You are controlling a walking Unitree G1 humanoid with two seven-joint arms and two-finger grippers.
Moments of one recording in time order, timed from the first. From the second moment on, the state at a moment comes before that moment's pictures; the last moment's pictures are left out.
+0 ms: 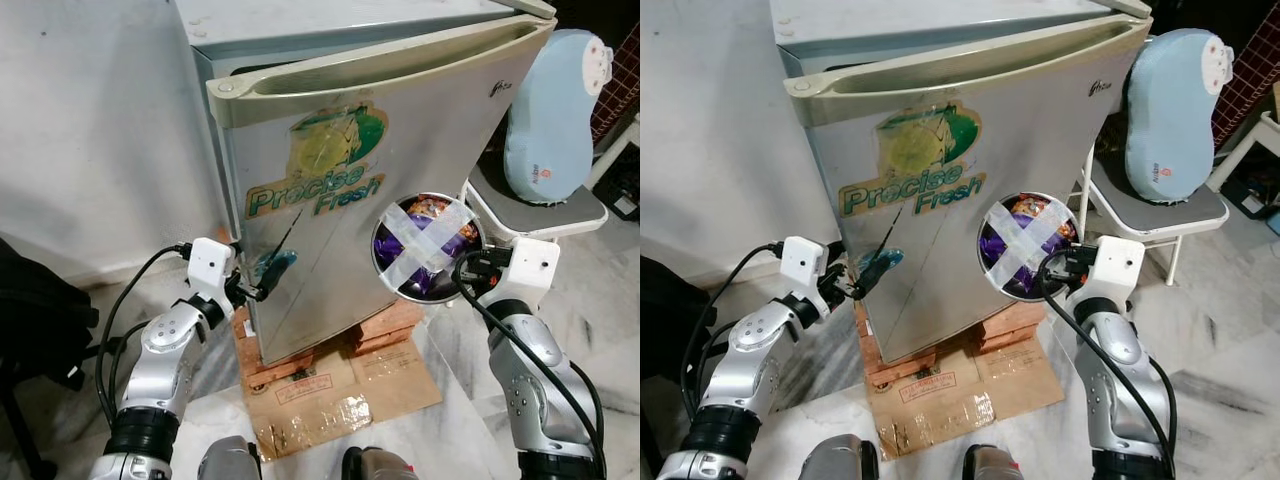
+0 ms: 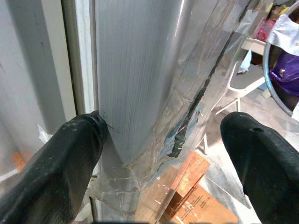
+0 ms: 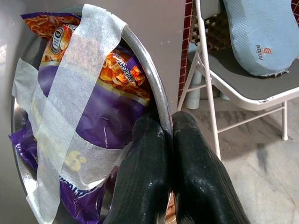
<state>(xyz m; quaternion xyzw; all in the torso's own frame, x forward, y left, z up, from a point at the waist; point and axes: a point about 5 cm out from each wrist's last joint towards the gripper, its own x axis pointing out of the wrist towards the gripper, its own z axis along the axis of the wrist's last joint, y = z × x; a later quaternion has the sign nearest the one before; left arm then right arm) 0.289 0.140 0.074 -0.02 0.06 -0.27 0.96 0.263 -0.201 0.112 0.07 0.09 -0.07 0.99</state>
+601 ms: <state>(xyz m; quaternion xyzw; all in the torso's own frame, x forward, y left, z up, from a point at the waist) 0.279 0.126 0.077 -0.02 0.07 -0.30 0.95 0.257 -0.214 0.106 0.06 0.11 -0.13 0.98</state>
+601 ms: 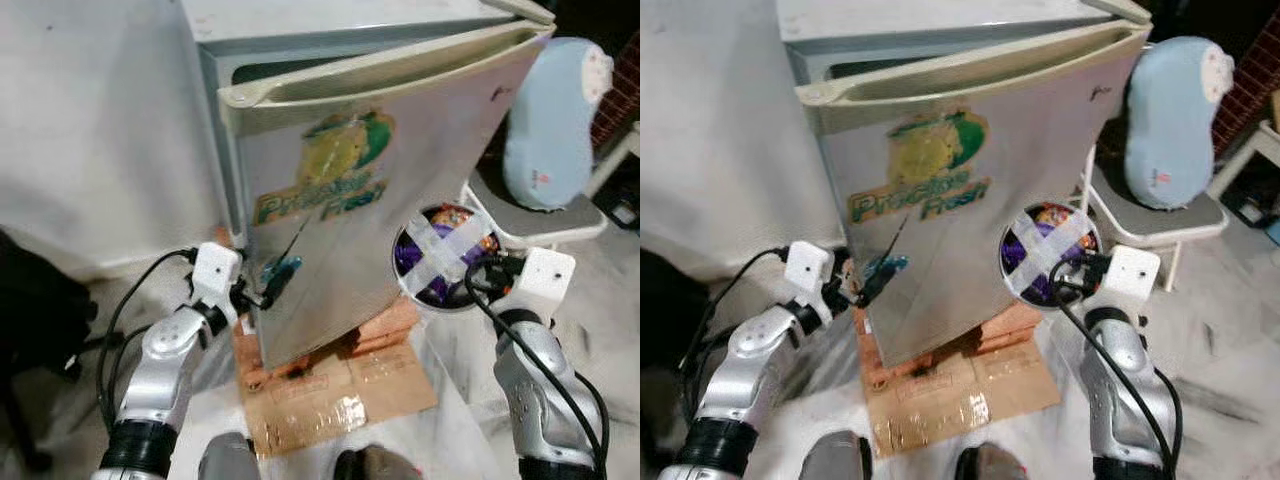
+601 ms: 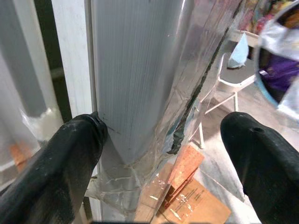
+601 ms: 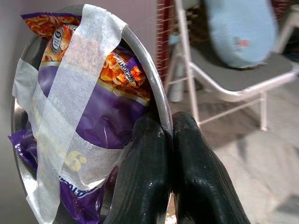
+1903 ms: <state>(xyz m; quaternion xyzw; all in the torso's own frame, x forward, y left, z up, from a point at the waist) 0.280 0.033 0.119 0.00 0.01 -0.47 0.88 0.251 -0.229 0.094 0.04 0.14 -0.21 0.97</state>
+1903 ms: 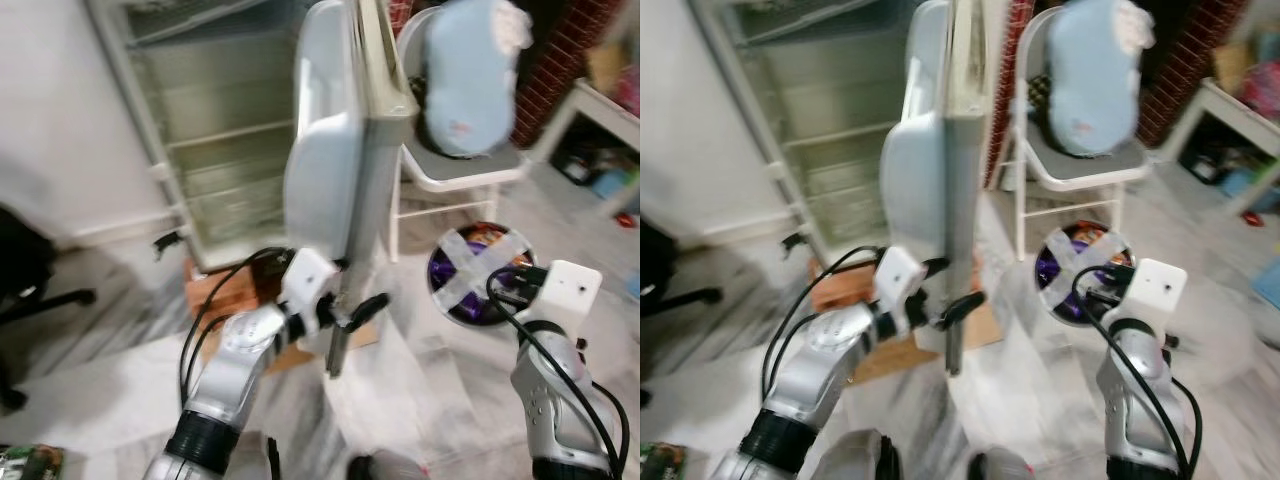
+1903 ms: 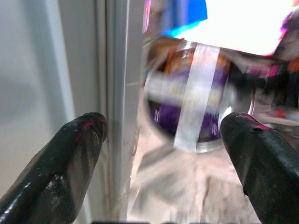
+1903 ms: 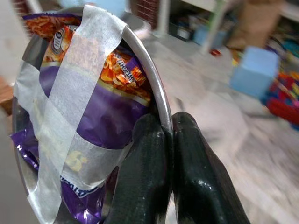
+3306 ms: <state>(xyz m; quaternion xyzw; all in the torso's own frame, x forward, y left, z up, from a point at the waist) 0.279 0.169 0.096 -0.01 0.01 0.02 1.00 0.291 -0.198 0.113 0.12 0.09 -0.11 0.98</state>
